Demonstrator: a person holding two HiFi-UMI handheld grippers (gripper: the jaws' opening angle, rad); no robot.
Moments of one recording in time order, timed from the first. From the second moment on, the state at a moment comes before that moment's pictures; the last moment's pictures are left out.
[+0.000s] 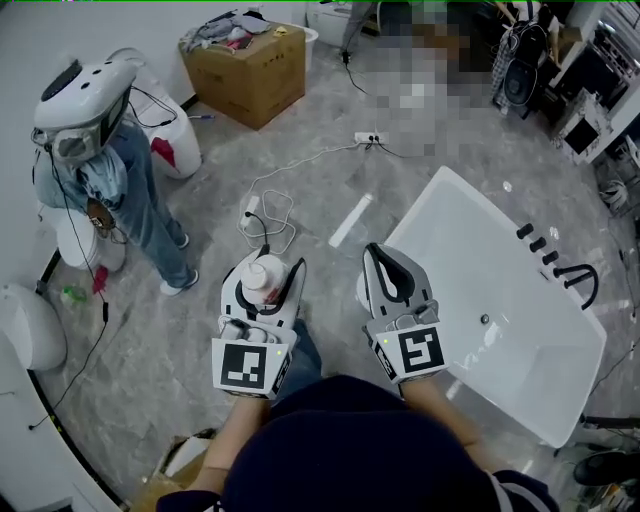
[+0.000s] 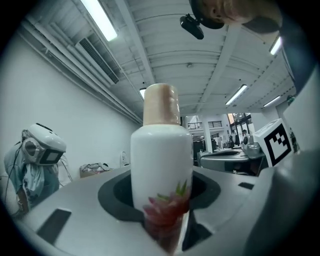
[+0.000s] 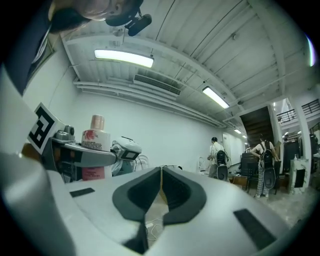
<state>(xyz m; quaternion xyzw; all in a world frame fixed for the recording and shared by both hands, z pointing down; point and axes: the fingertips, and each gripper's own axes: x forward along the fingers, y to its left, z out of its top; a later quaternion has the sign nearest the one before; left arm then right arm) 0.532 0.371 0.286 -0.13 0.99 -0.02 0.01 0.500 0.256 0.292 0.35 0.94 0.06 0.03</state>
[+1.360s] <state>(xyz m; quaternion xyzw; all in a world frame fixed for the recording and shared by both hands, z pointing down) 0.131 0.381 0.299 -0.34 0.94 0.00 -0.01 0.143 0.244 0.322 0.13 0.99 0.06 -0.04</state>
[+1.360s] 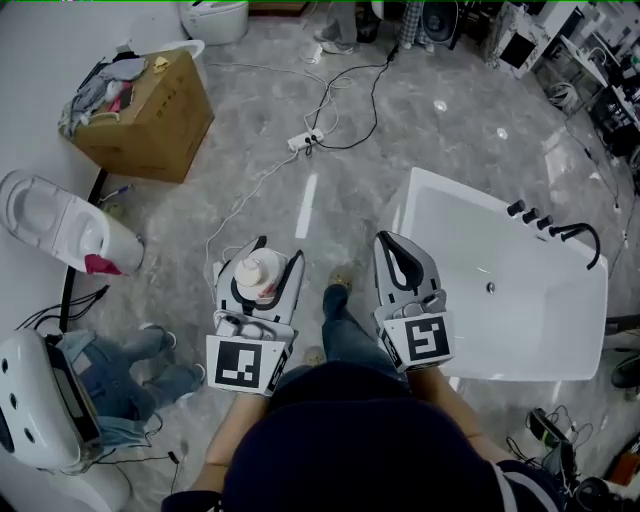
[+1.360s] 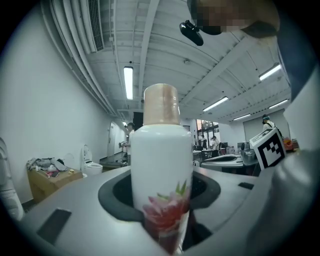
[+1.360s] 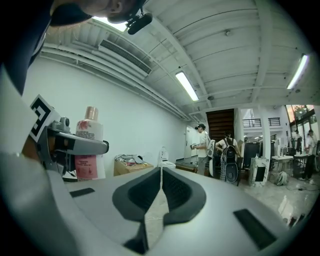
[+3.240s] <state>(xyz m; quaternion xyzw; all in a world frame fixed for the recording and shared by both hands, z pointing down) -0.203 -0.156 0.353 -0.90 0.42 -0.04 -0.02 -0.125 -0.194 0.396 -0.42 0.90 -0.01 -0.11</state>
